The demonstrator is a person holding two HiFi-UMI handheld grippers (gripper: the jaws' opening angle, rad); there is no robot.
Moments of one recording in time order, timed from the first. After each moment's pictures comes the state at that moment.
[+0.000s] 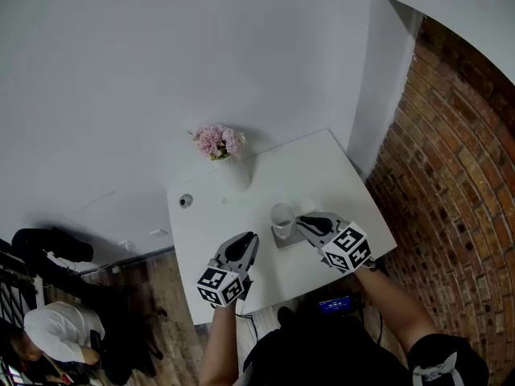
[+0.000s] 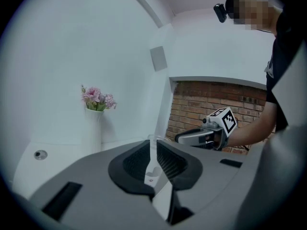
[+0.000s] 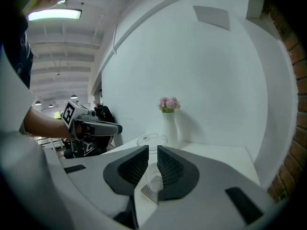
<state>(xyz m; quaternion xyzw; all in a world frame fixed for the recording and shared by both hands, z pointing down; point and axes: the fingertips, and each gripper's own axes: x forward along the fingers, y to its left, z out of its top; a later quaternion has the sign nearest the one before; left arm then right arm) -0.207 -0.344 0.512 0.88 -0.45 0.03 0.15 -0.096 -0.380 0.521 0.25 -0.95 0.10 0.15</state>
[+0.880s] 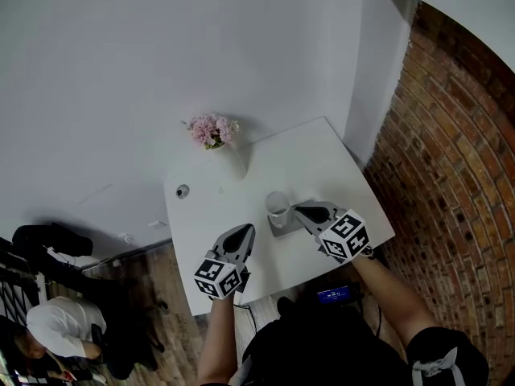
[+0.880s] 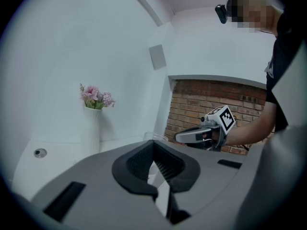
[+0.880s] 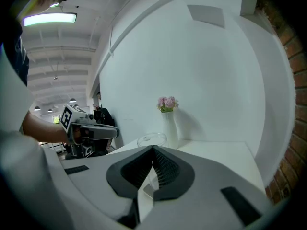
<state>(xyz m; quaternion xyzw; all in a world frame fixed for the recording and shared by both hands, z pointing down) -0.200 -0.338 0.514 0.88 -0.45 0.04 0.15 -0.092 -0.379 0.520 0.25 -0.95 0.12 0.14</state>
